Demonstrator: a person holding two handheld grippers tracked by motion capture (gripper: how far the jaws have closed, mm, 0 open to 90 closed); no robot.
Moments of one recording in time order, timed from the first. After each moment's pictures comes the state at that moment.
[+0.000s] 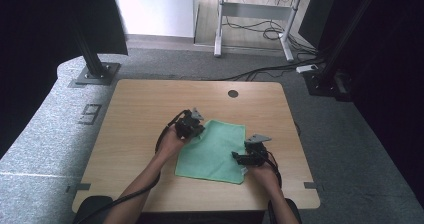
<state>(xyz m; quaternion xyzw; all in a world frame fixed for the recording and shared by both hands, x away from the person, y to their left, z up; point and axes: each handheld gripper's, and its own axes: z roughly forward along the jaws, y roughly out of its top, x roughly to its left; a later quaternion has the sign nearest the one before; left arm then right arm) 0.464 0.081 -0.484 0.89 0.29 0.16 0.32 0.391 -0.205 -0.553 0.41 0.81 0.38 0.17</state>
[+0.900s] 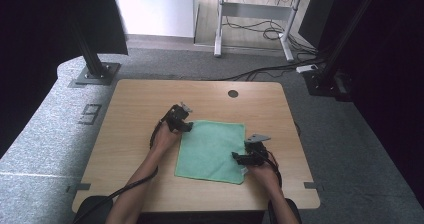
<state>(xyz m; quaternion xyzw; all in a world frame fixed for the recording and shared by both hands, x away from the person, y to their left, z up) 0.506 0.107 -0.532 0.86 0.38 0.21 0.26 0.391 -0.204 -0.551 0.41 0.82 0.37 0.17</state>
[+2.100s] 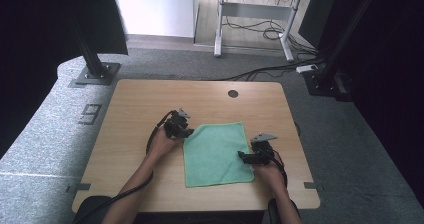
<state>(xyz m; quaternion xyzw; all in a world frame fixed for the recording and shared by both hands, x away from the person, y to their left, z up) 0.484 0.117 -0.530 0.87 0.35 0.14 0.31 0.394 -0.224 -0.551 0.42 0.81 0.36 0.17</state>
